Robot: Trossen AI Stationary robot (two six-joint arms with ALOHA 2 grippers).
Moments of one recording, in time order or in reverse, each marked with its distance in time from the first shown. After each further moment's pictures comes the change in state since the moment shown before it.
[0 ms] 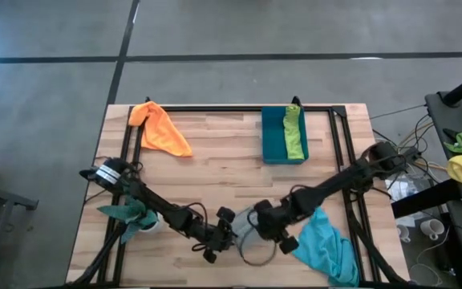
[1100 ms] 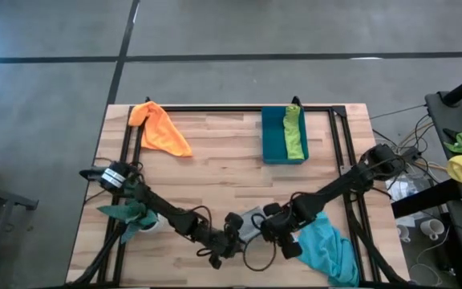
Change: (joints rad) left arm -0.005 0.065 0.106 0.021 0.026 0.104; right arm 0.000 0.024 0.015 -0.113 -0.021 0.223
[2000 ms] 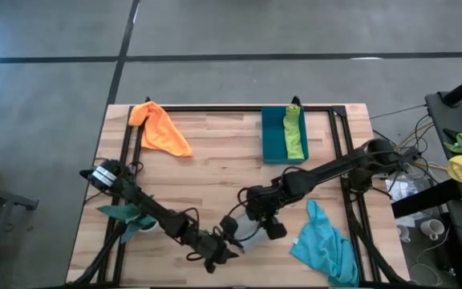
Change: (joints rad) left arm -0.062 -0.071 -0.066 0.126 -0.071 0.080; right arm -0.178 -0.037 0.117 -0.038 -0.079 -0.143
